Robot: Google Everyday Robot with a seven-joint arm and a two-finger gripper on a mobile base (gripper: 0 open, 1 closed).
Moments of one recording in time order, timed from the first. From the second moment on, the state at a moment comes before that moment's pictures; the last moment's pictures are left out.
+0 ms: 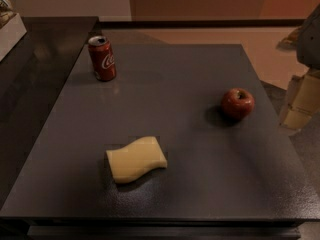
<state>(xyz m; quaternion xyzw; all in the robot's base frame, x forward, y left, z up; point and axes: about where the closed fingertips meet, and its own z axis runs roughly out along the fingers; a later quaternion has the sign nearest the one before) 0.438 -0.217 0.976 -0.60 0.78 -0.03 0.16</state>
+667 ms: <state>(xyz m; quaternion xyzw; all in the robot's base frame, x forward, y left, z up) 0.465 -0.221 0.964 -0.60 0.78 -0.02 0.17</state>
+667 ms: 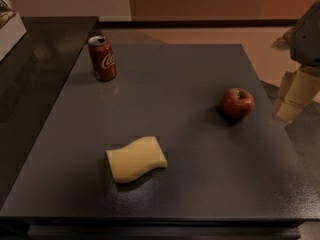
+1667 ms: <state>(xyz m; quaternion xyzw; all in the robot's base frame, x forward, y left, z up) 0.510 -0.207 0.906 -0.61 0.77 0.02 0.19</state>
